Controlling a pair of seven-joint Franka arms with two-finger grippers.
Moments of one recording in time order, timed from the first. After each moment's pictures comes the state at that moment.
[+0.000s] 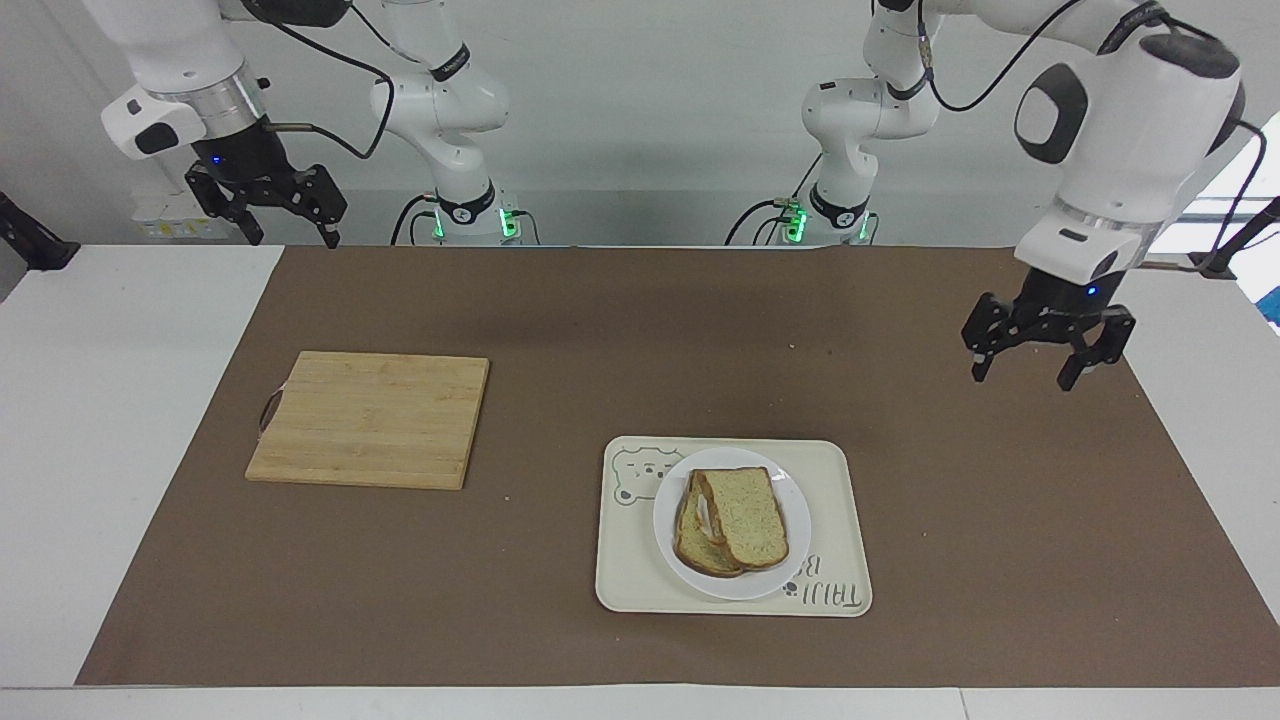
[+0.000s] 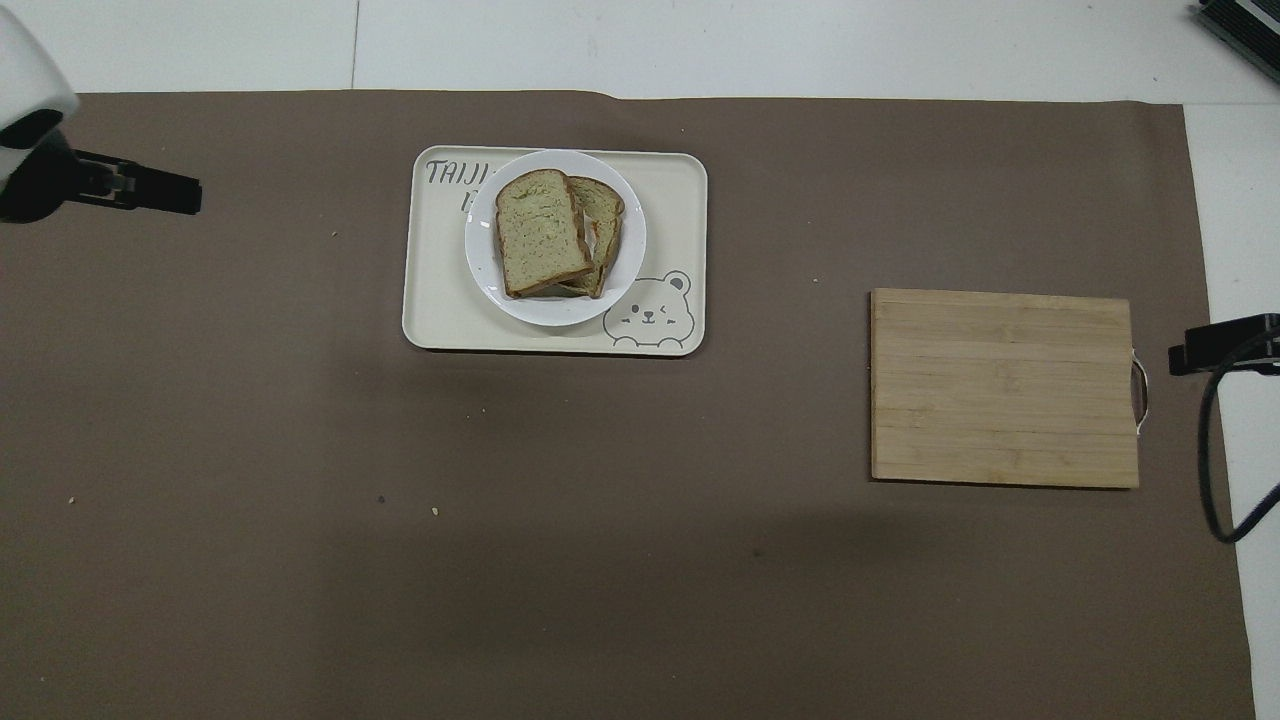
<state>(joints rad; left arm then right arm) -0.04 0.12 -0.04 -1.49 0.01 1.86 0.15 0.05 -0.09 -0.13 -1.62 -0.01 1.54 0.00</state>
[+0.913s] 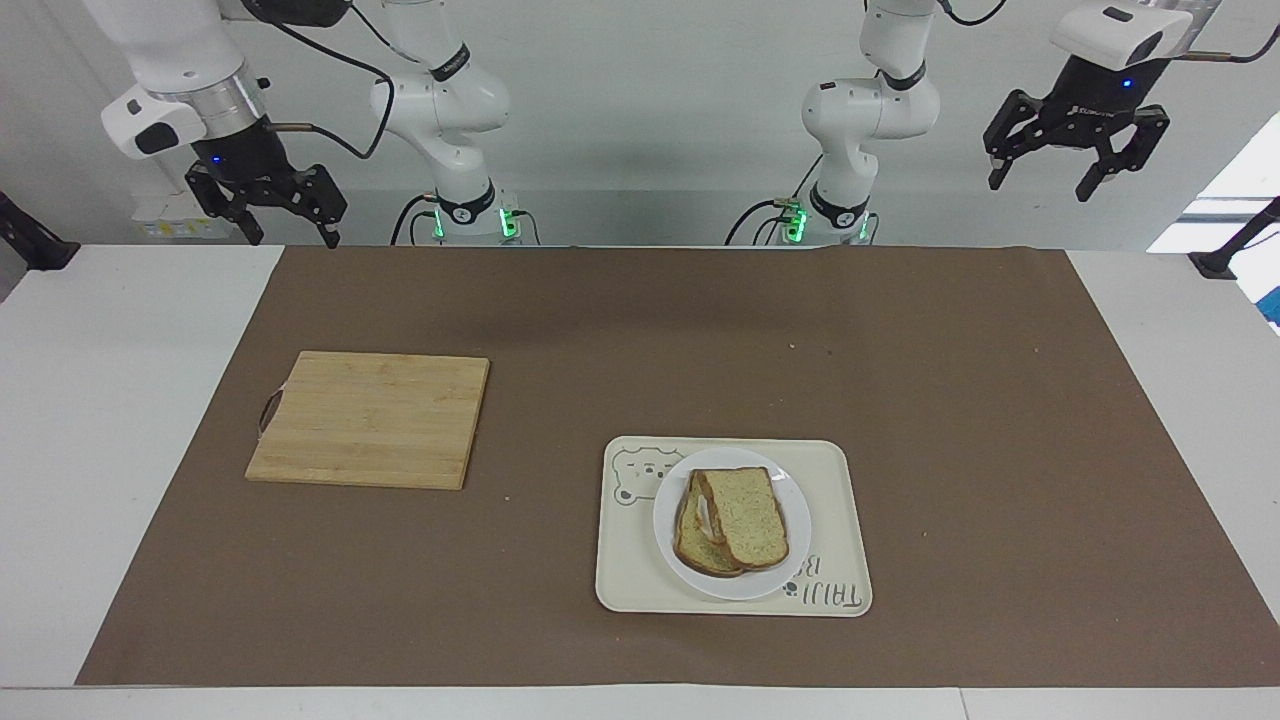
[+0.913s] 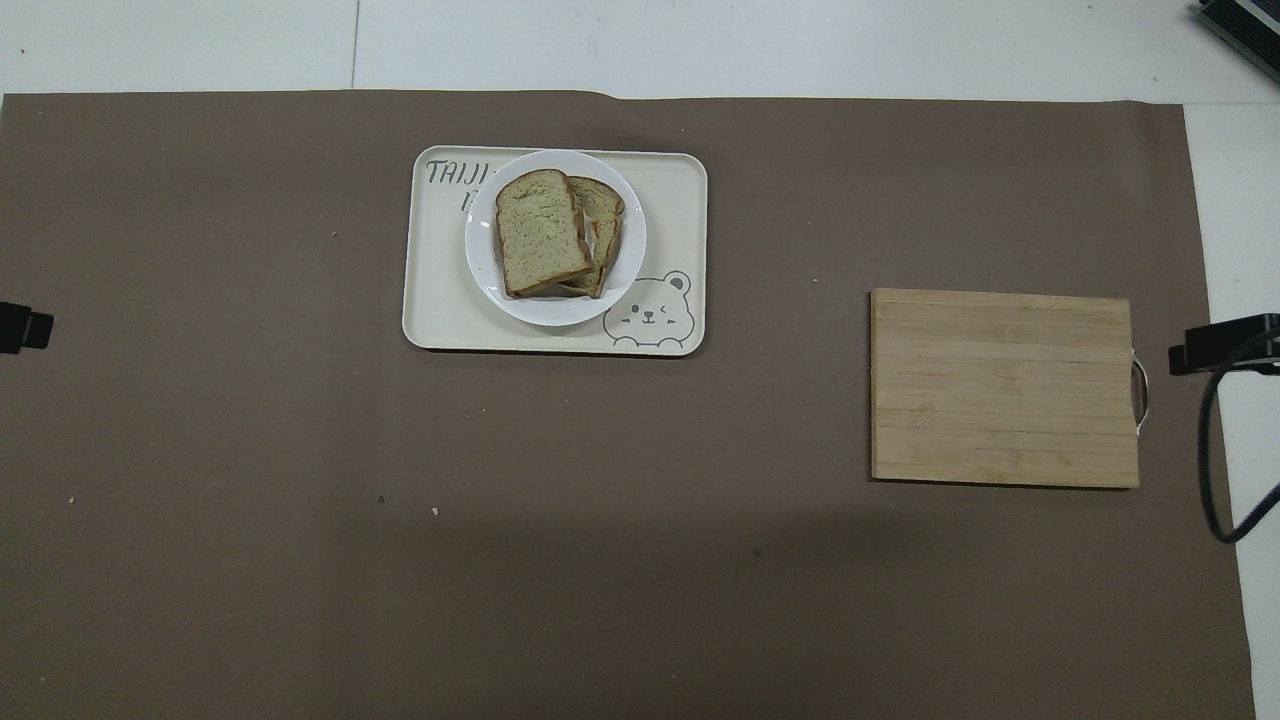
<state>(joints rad) -0.04 -0.05 -0.05 -1.36 0.00 1.34 0.20 0.05 -0.09 -0.13 -1.62 -0.01 1.54 0.00</state>
